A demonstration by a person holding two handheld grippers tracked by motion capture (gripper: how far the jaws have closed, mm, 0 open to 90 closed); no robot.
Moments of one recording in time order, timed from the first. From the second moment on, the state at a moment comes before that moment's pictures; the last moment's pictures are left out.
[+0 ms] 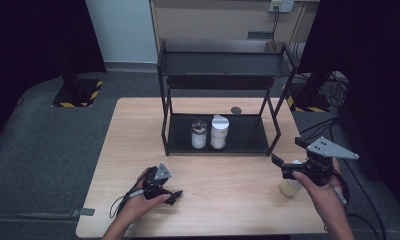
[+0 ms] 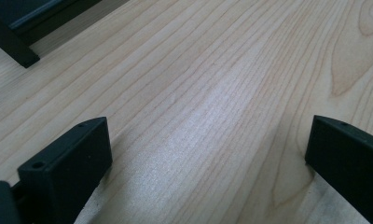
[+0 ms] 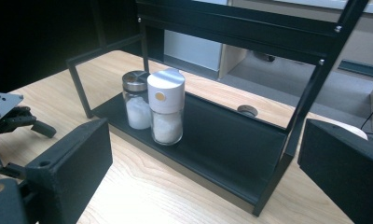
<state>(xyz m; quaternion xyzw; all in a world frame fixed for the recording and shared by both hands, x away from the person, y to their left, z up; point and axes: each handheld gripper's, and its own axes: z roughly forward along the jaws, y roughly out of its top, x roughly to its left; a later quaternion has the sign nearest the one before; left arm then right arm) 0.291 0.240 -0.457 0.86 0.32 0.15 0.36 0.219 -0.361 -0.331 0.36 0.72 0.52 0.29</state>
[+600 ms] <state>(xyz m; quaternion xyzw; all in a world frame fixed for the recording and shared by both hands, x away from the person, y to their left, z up) 0.291 0.240 -0.457 0.86 0.32 0.15 0.36 0.210 -0.376 -0.346 0.38 0.72 0.51 0.29</state>
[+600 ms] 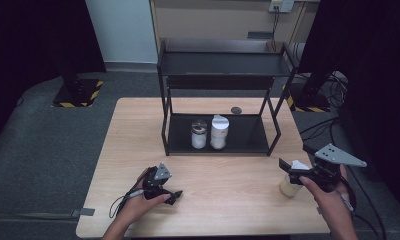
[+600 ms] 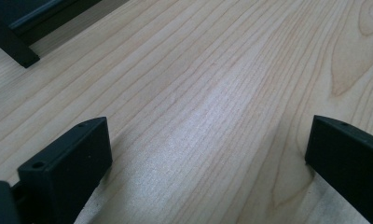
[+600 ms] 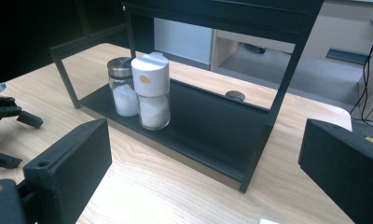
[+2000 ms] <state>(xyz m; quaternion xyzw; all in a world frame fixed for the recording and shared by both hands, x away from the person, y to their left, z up) 0.291 0.240 -0.457 0.86 0.32 0.15 0.37 0.215 -0.407 -0.377 0.44 0.72 0.45 0.28</state>
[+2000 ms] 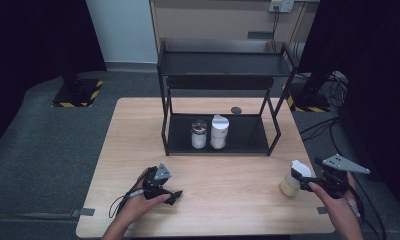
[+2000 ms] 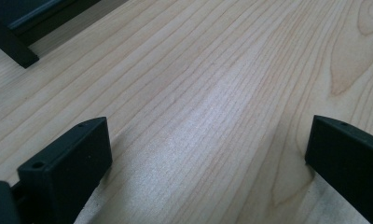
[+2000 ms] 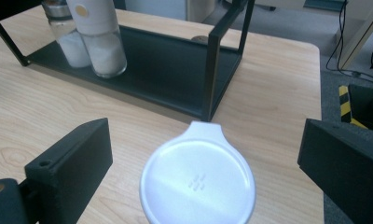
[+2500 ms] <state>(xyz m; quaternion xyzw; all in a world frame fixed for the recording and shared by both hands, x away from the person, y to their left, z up) 0.291 0.240 -0.457 0.86 0.32 0.15 0.37 0.220 -0.405 -0.384 0.45 0.74 0.43 0.27</state>
